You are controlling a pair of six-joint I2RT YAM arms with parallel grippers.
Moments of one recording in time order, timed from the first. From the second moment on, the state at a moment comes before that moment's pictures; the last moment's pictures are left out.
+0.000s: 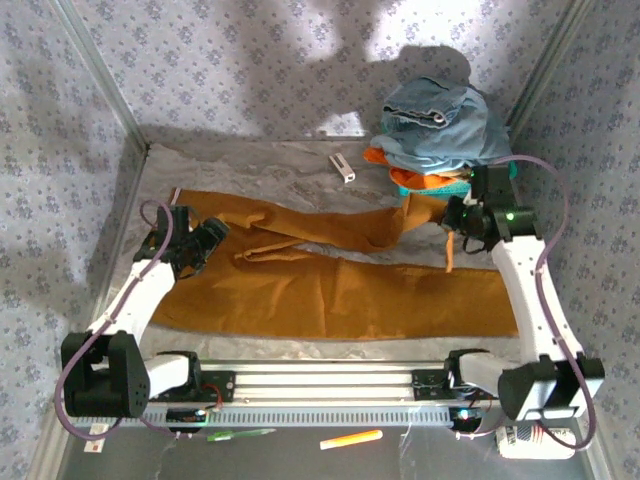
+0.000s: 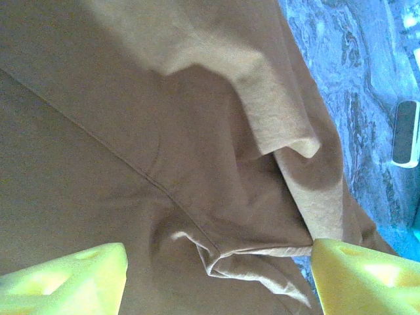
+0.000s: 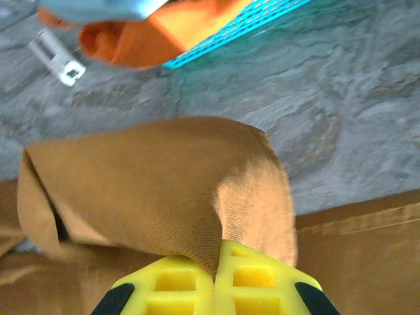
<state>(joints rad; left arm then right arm) -0.07 1.18 0.74 -0.40 0.16 -0.88 0.09 1.14 1.23 -0.96 0.00 0.41</state>
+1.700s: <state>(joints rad) -0.42 1.40 1.24 -0.70 -0.27 -0.47 0.16 0.79 1.00 -0.99 -0.02 0.46</state>
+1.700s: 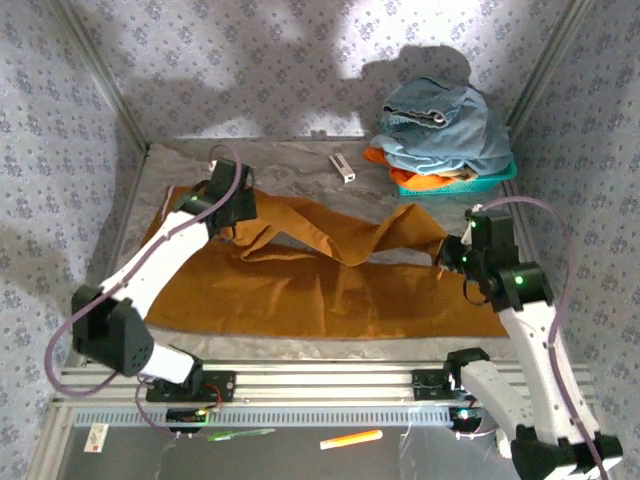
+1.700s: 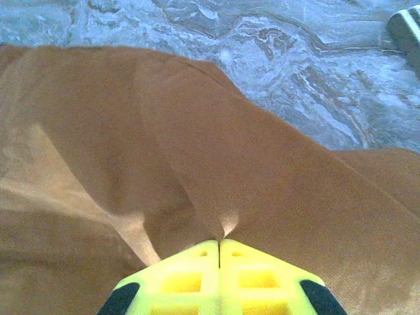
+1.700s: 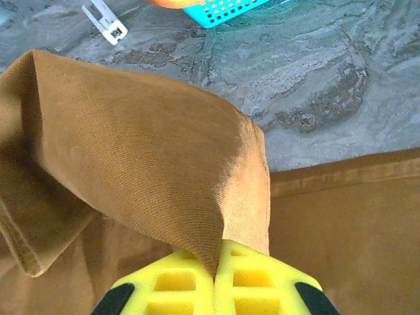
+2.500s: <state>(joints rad) -0.17 1.90 1.63 -0.66 0.35 -0.54 0.01 1.37 1.08 -0.80 0.30 0.47</state>
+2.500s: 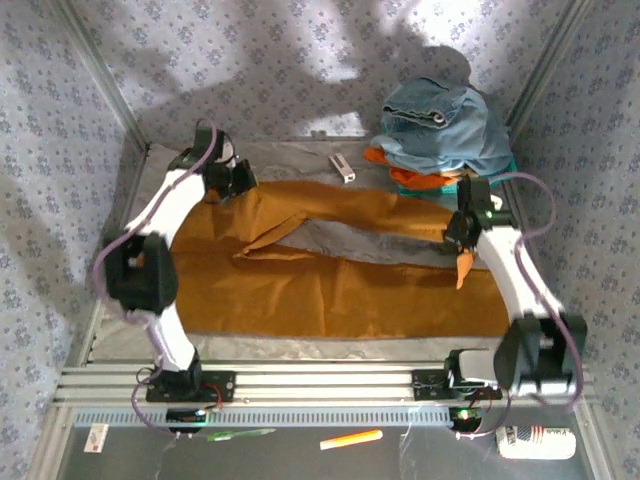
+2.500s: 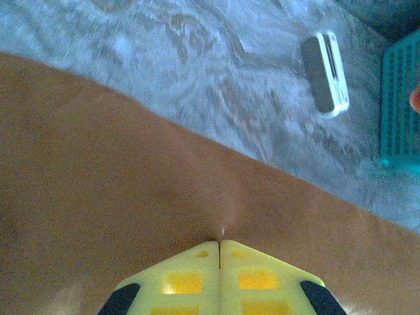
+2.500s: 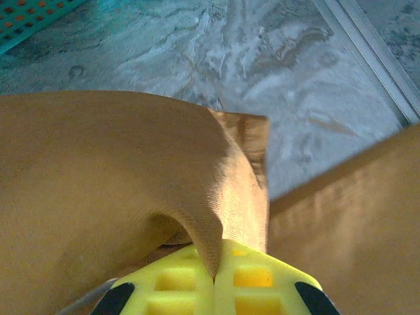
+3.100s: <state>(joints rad) -0.27 1.71 1.23 -0.54 0.25 -0.62 0.01 1.34 1.06 -0.75 0.30 0.43</state>
